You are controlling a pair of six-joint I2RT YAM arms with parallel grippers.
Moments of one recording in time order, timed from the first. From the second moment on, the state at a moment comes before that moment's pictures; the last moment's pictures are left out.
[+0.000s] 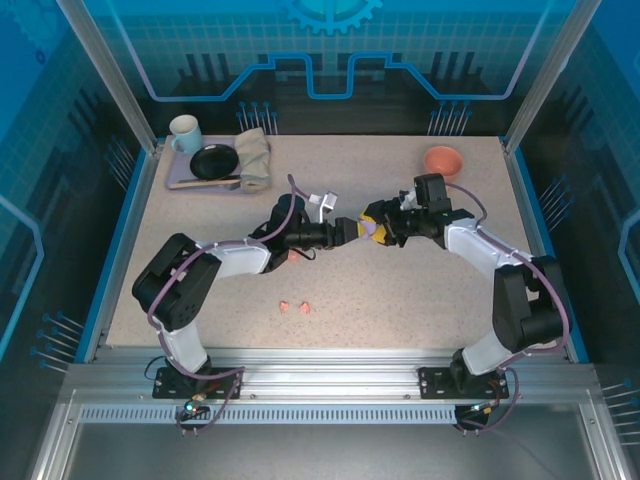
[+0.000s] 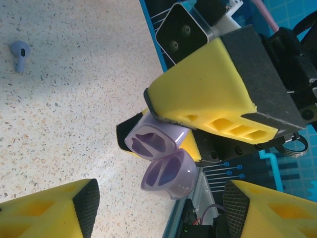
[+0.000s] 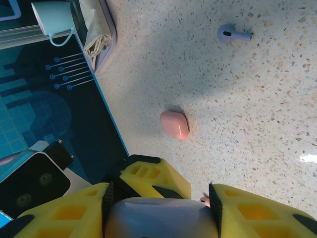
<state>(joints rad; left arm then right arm) -0.56 1.79 0.91 0.55 0.71 -0.93 0.24 1.56 0.98 -0.23 -0.72 1.14</state>
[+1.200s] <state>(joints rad) -0.57 1.77 0.95 0.51 0.71 -0.90 0.24 1.68 0.99 -0.07 -0.88 1.26</state>
